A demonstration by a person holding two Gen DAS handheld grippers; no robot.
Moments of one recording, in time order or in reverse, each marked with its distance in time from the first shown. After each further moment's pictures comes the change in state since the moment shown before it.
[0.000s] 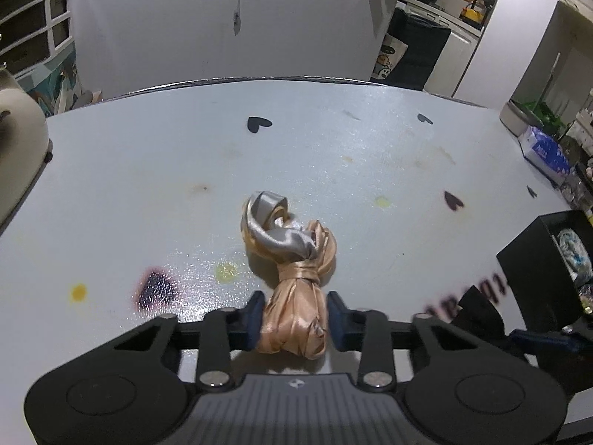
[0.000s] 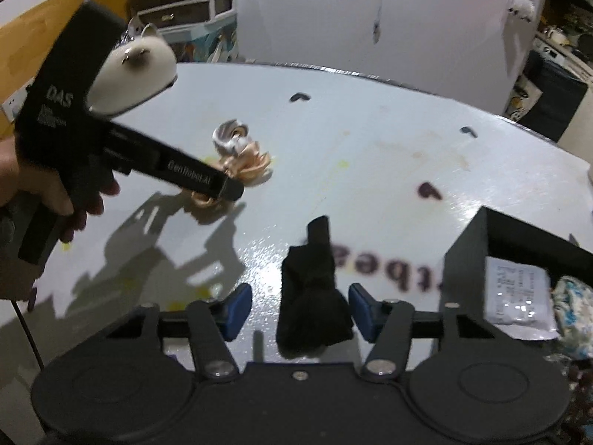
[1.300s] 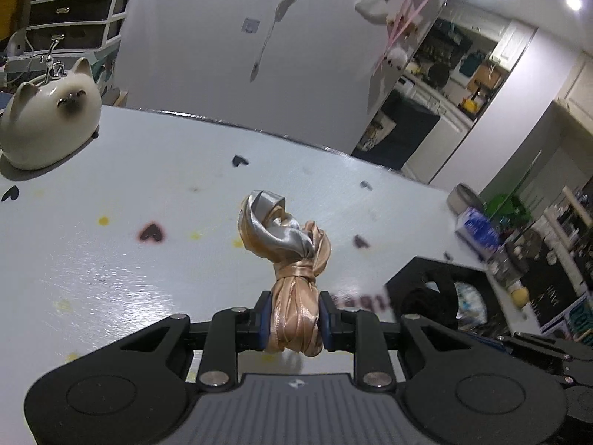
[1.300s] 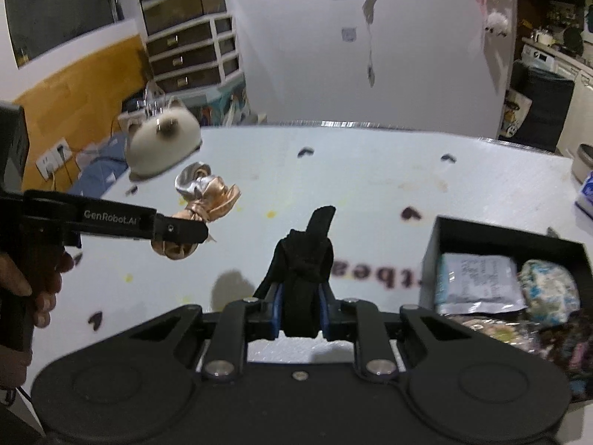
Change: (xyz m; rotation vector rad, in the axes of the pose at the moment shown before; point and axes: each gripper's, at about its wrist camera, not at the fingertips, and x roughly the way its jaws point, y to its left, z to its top) left arm -0.123 -0.030 -0.055 -0.239 -0.172 -0.101; right arm -0.094 -0.024 -0.028 0.104 -0.189 0.096
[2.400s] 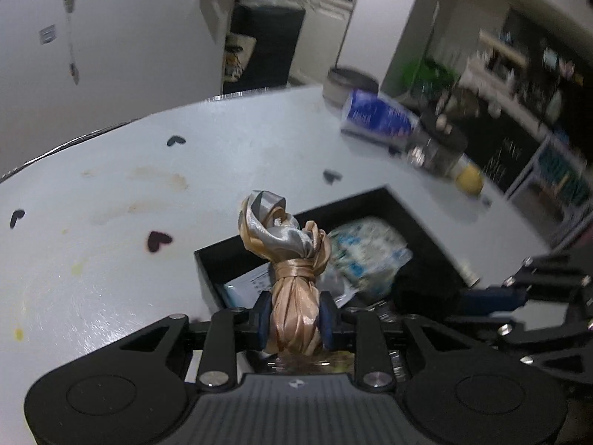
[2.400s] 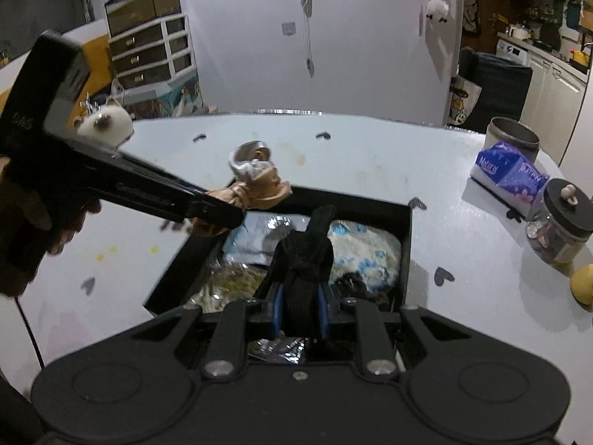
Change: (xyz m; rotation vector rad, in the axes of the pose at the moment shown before) left arm 0.128 -0.211 0.001 0.400 0.181 -0.169; right arm -0.052 -0.189 -0.035 -0.027 0.049 -0.058
